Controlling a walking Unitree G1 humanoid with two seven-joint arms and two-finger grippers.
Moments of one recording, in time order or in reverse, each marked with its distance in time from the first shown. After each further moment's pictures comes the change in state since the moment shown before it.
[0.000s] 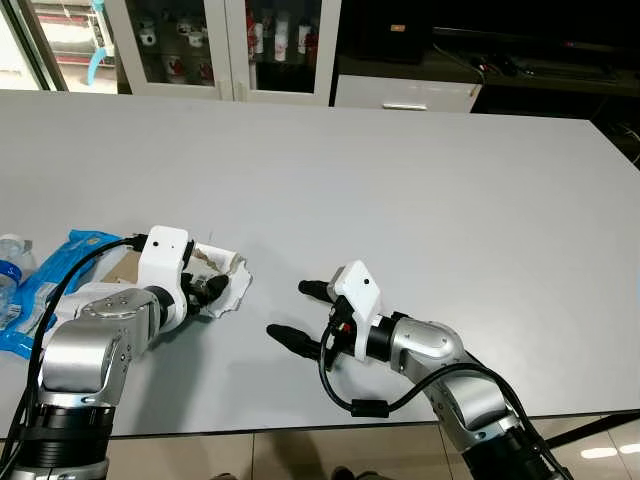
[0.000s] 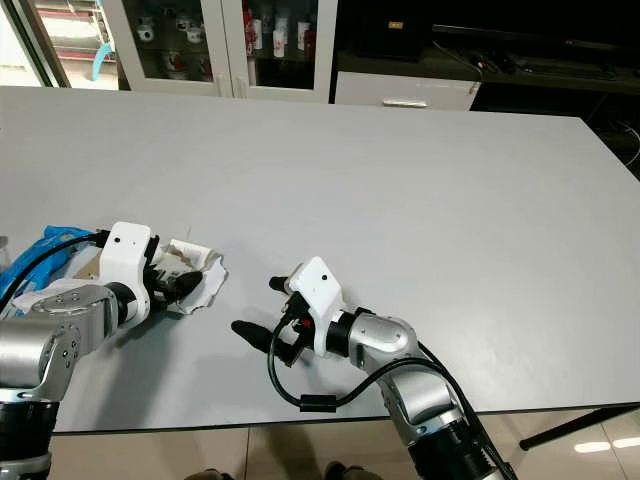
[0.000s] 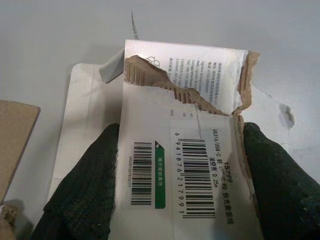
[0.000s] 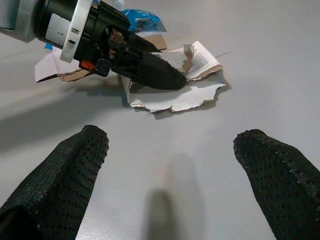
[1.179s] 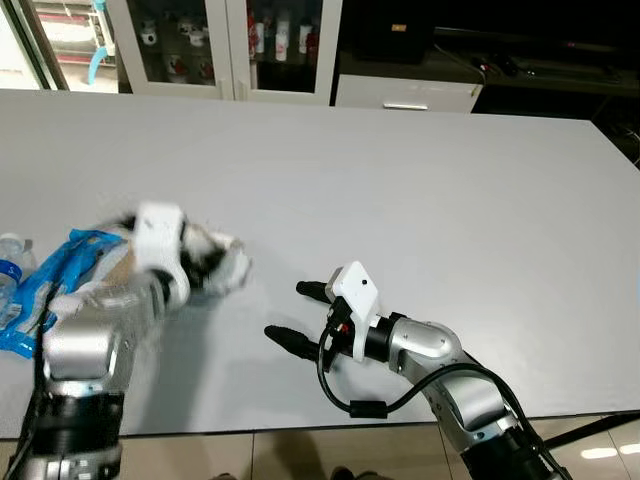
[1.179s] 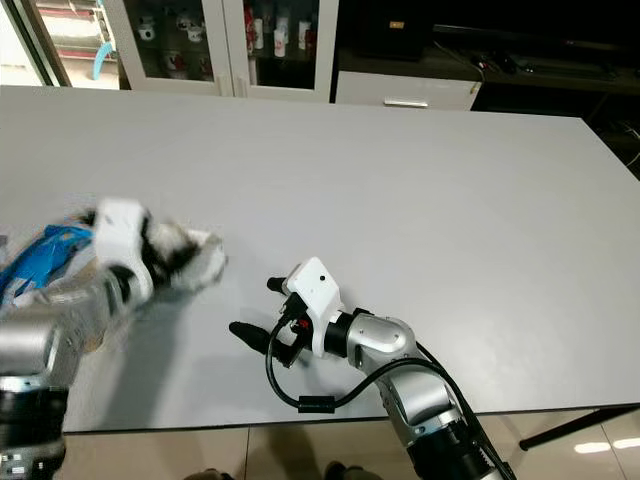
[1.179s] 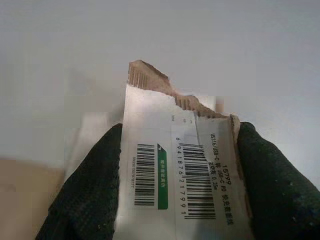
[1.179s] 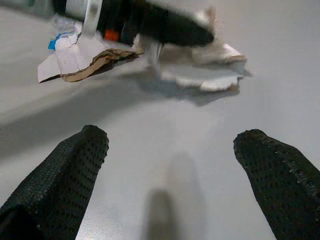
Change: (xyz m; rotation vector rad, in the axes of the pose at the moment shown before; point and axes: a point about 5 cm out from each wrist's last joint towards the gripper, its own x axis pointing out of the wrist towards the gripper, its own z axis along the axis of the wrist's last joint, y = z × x) left arm 0.000 0.005 0.030 -0.054 -0.200 0.070; right arm 0.002 0.002 0.000 0.001 -0.002 0.009
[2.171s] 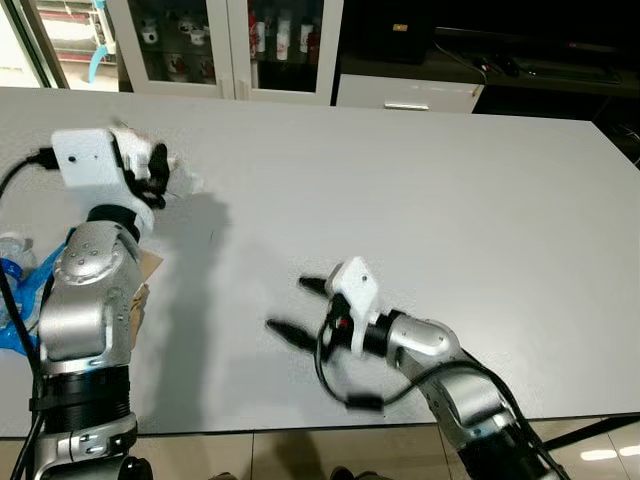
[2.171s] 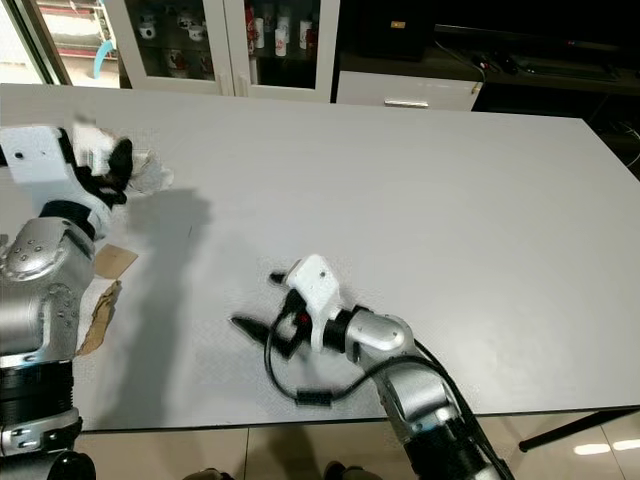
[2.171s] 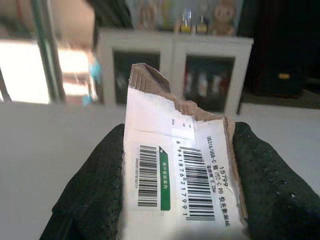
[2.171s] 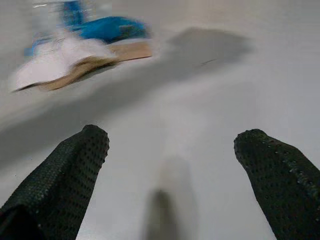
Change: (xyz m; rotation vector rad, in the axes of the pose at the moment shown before) left arm -0.013 0.012 0.069 0.038 -0.565 0.265; right arm 0.004 -0.012 0.005 -0.014 -0.045 -0.122
